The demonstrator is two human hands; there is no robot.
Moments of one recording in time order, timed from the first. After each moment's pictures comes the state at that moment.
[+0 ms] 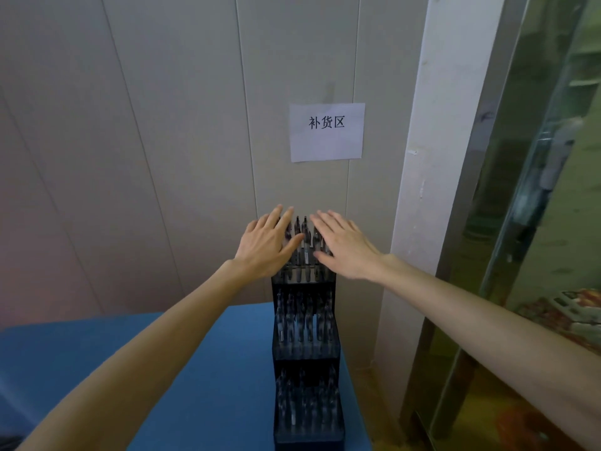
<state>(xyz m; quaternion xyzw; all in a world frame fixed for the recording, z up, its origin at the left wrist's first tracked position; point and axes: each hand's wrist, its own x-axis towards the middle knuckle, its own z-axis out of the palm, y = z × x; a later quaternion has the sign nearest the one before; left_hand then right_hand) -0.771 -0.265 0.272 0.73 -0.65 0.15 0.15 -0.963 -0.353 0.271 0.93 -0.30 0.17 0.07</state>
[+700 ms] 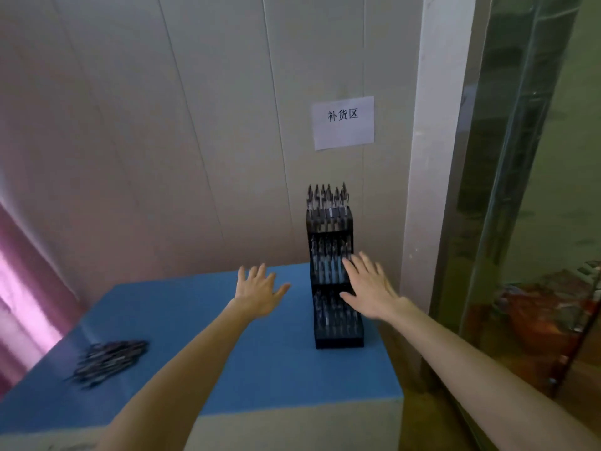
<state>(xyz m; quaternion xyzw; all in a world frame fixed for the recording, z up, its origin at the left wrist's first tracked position) -0.792 -0.018 0.182 0.82 -0.56 0.04 -0.08 -1.044 -0.132 0.174 0.92 -0.39 0.08 -0.01</state>
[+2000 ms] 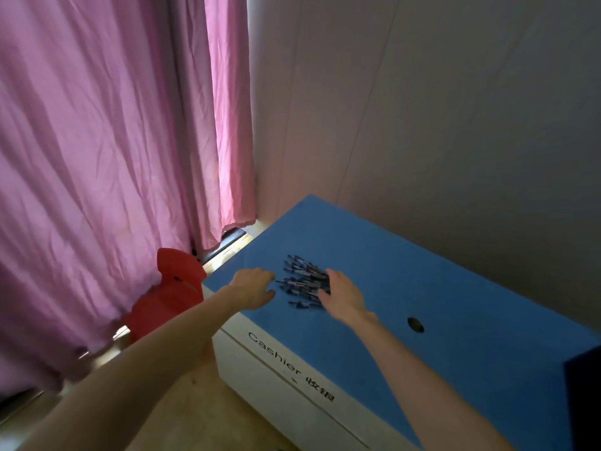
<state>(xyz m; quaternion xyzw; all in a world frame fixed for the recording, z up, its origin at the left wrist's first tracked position) -0.319 0.342 0.032 0.91 -0.39 -0.13 -0.01 -0.456 0.141 0.051 0.96 -0.20 -0.05 -0.18</state>
